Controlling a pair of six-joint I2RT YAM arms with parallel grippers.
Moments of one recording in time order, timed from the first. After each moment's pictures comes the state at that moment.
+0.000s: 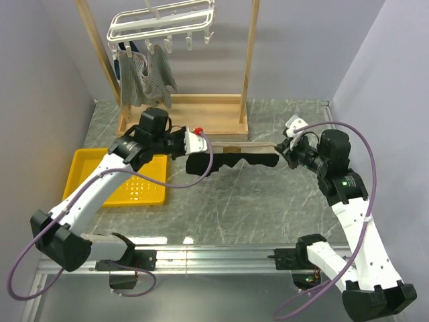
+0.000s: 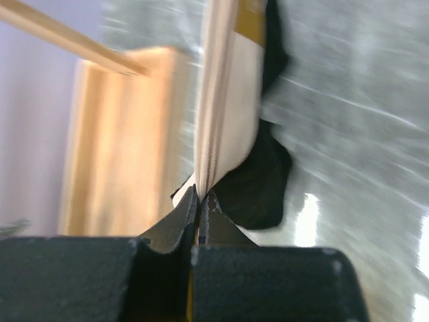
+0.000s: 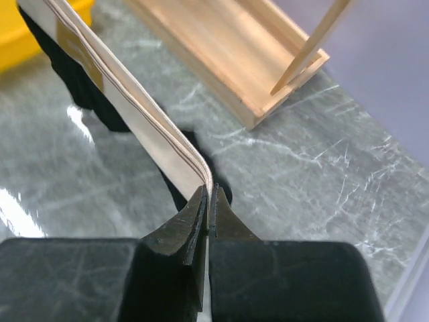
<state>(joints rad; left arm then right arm) -0.53 1.30 1.27 -0.52 0.49 0.89 0.16 0.86 1.01 -0.49 -0.49 -0.41</state>
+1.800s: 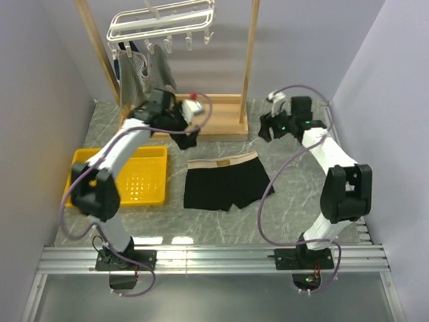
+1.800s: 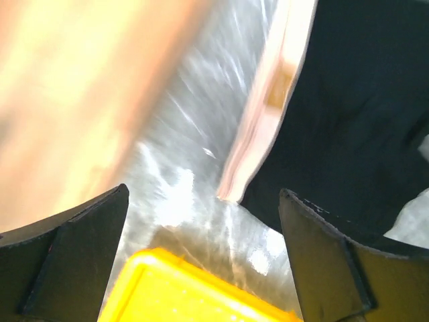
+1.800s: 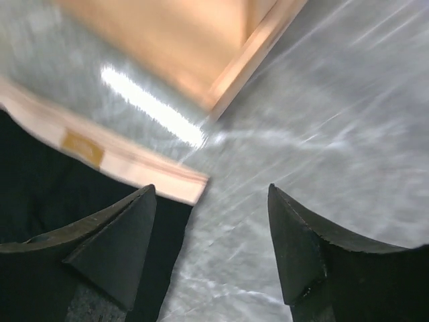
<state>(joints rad) -0.36 1.76 1.56 -0.67 0.48 0.56 0.10 1.68 1.29 -0.34 -0.46 -0.32</state>
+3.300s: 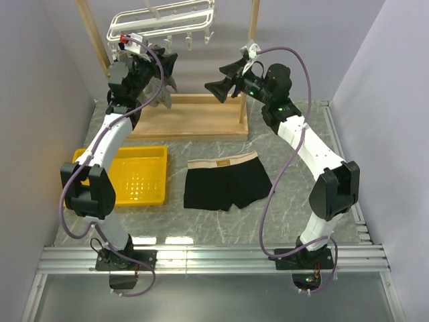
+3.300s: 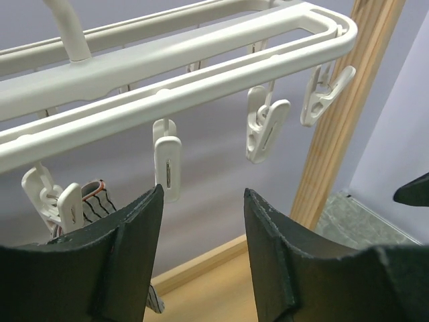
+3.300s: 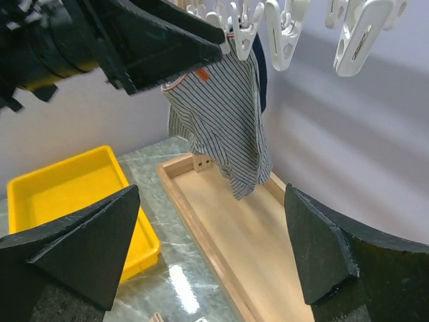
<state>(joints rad) -0.16 1.72 1.60 0.48 0.38 -0.20 0.40 1.74 1.66 0.28 -0.63 0.11</state>
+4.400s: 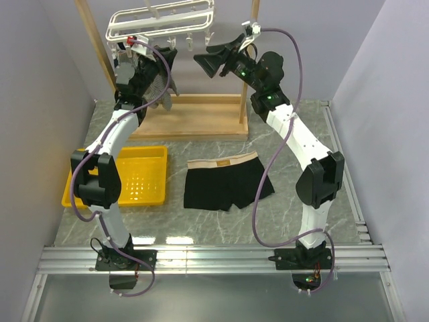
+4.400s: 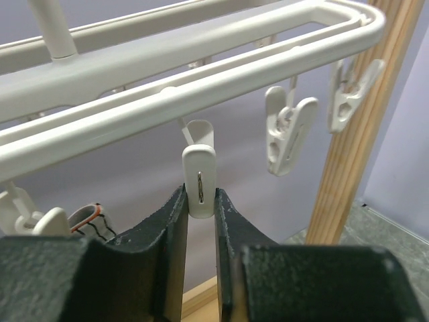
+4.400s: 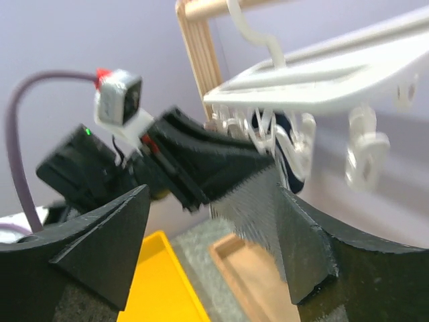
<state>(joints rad) -0.17 1.86 1.66 0.62 0.39 -0.18 0.44 1.92 1.94 0.40 -0.53 0.49</state>
